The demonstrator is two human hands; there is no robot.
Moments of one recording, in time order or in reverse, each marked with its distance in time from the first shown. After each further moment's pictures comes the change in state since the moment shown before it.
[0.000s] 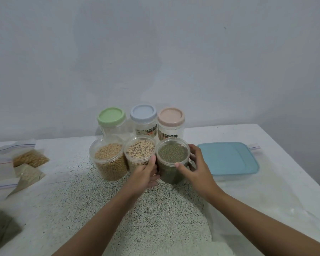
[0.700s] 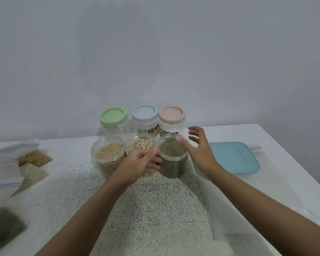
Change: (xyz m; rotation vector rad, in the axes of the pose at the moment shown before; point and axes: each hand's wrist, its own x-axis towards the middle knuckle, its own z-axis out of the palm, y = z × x) left_hand -0.019 0.048 -0.021 0.182 -0.015 0.210; right_hand 0.044 -0.030 -0.009 -0.015 0.142 0.028
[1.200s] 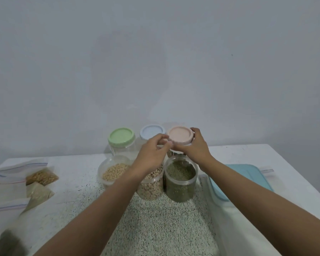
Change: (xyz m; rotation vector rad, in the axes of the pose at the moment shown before) left_hand 0.078 0.042 -0.010 0.172 0.173 0.154; right_hand 0.086 -0.025 0.023 -0.160 0.000 -0.029
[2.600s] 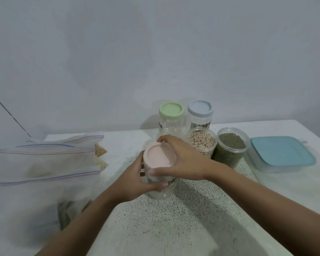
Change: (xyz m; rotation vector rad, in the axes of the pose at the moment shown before) left_hand -0.146 -0.146 -0.174 -0.063 -0.278 0.010; right_hand -0.154 -0.124 0.162 -0.500 -0.585 -0.192
